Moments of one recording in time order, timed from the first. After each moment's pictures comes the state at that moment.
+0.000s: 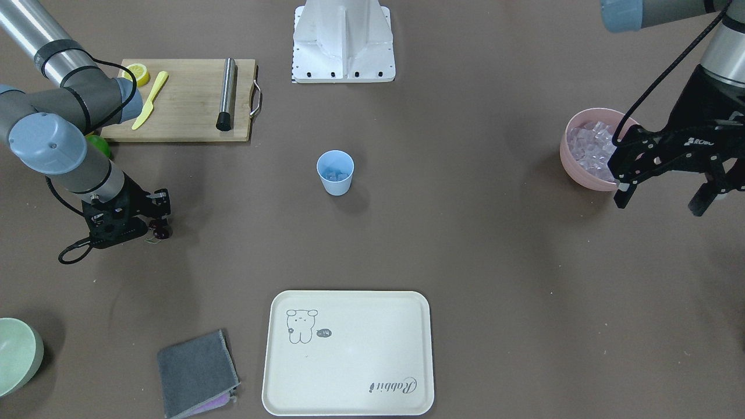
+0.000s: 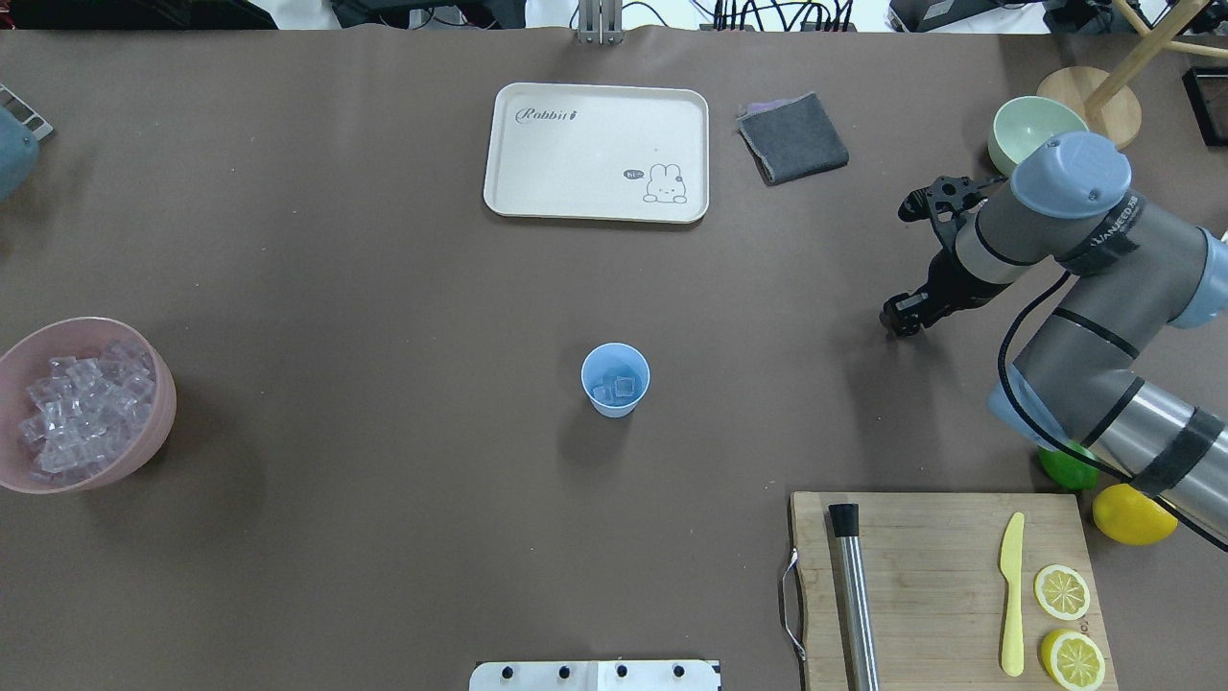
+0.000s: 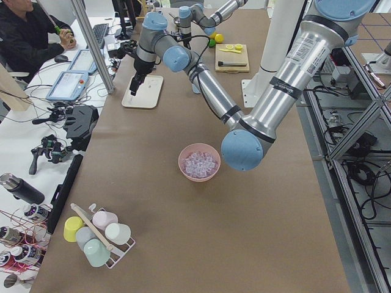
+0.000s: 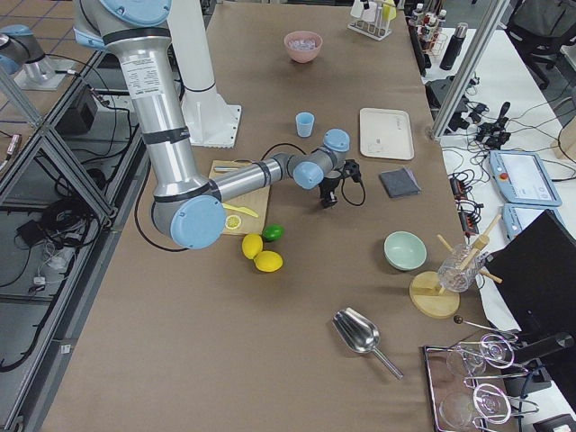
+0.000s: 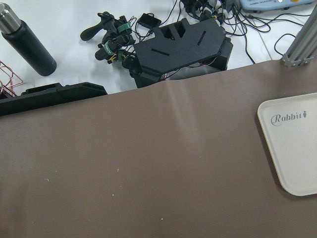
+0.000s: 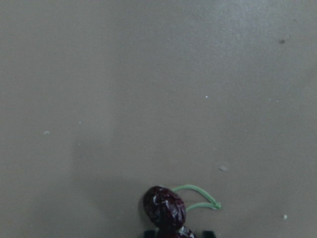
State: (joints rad) left arm -1.19 -2.10 -1.89 -1.51 -2.03 -0.57; right arm 0.84 -1.30 1.56 -1.24 2.14 0.59
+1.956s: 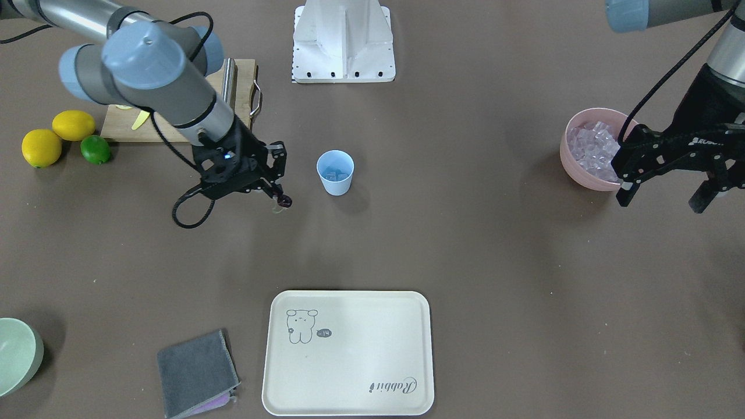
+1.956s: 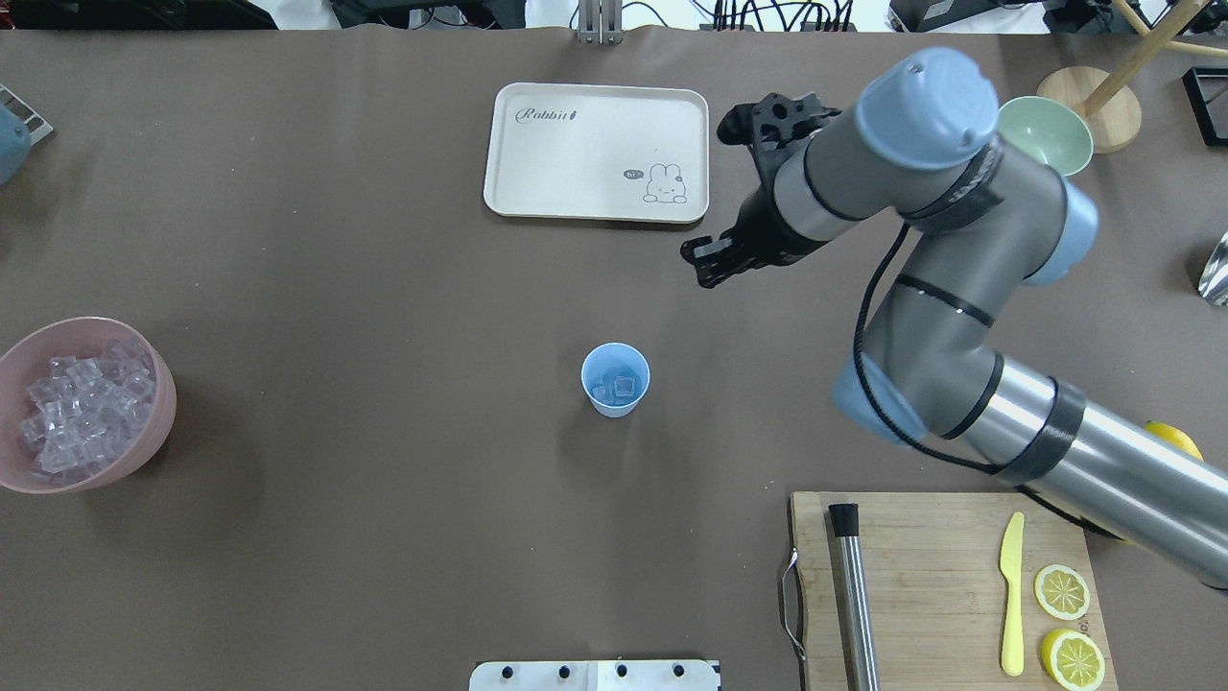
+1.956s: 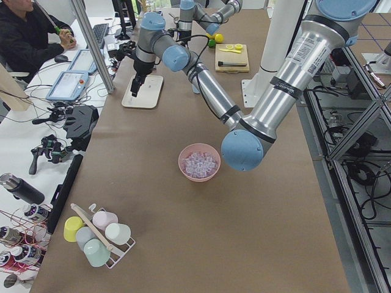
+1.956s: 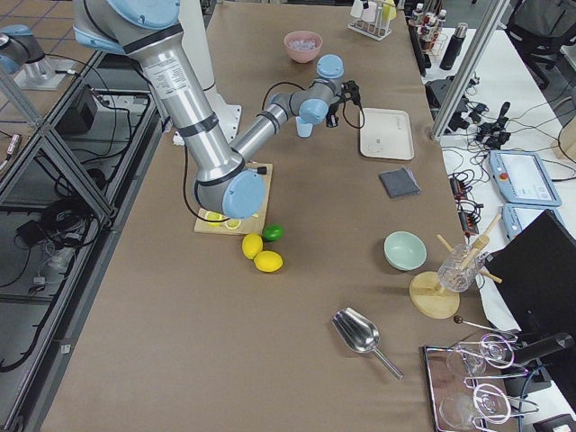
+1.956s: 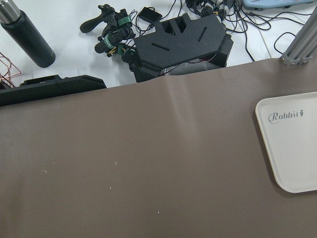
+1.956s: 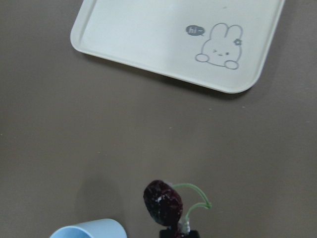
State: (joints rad) left arm -1.20 -2.10 -1.89 -1.48 -2.07 -0.58; right arm 0.69 -1.00 1.71 -1.24 2.07 0.91
